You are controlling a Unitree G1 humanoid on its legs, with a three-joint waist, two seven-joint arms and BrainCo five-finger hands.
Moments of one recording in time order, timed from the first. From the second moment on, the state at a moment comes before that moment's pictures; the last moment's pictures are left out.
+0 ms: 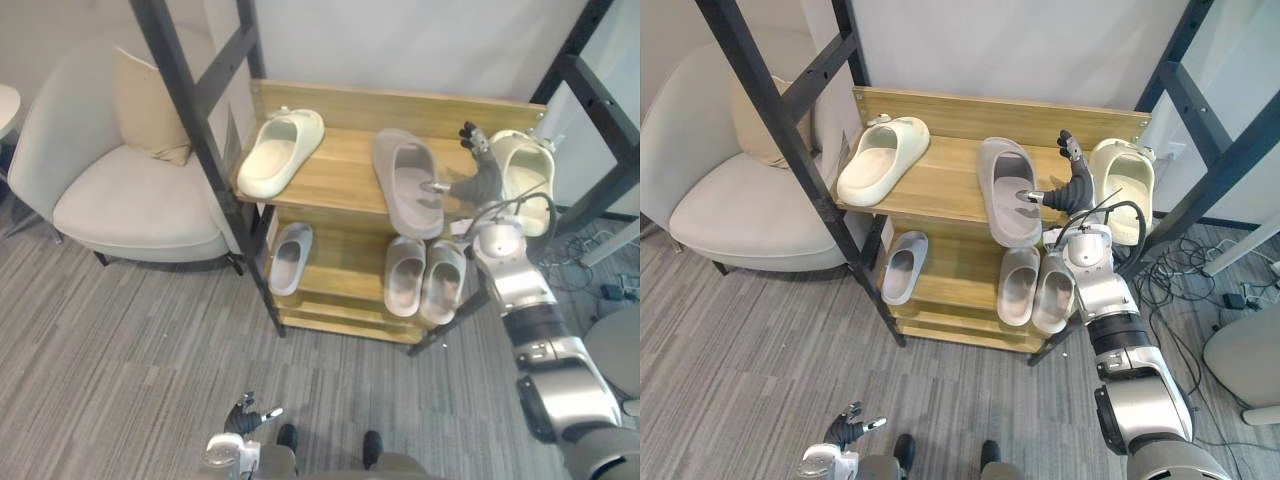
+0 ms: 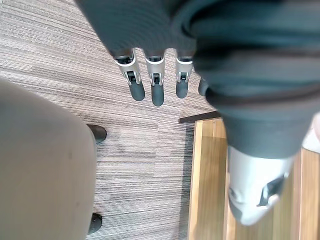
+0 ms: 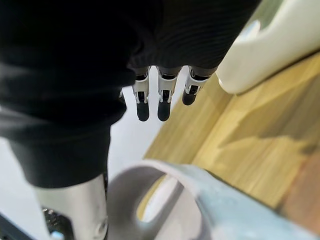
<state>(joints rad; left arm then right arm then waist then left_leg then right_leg) 0.05 0.10 -0.01 0.97 0.00 -0.10 0.04 -0.72 -0.48 0.10 0.55 -0.05 -0.08 -0.22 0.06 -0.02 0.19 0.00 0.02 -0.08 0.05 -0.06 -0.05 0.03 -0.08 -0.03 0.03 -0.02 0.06</state>
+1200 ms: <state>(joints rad) 0.05 0.09 -0.01 0.95 -0.08 -0.12 0.04 -0.81 -0.47 0.12 0.62 0.08 -0.07 -0.19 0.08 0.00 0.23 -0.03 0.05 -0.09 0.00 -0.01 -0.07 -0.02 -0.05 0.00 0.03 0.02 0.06</state>
